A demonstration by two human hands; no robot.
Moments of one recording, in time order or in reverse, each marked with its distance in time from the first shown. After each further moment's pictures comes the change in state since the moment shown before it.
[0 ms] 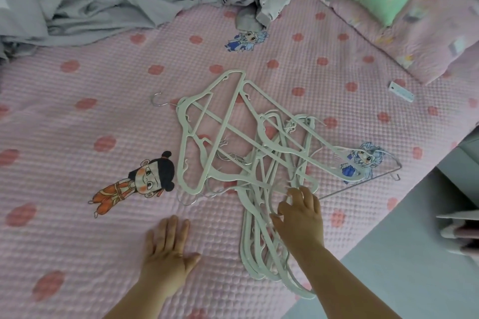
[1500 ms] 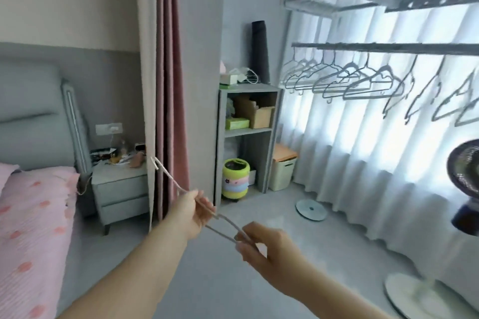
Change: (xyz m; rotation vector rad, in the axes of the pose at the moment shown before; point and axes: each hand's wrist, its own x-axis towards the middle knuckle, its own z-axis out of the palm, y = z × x) left_hand -0.463 0.539 -0.138 -1.306 -0.916 0.610; right_hand -0.625 0.133 -0.248 0.650 0.830 0.910
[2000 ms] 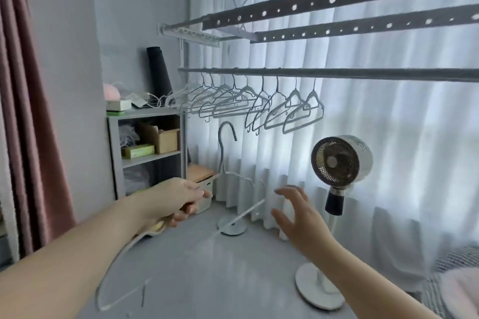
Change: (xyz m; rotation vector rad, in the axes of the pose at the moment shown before) left_hand -0.102 -0.112 0.241 1.191 -0.696 0.163; right_hand -0.155 0.121 -0.268 -0.363 0.528 0.276
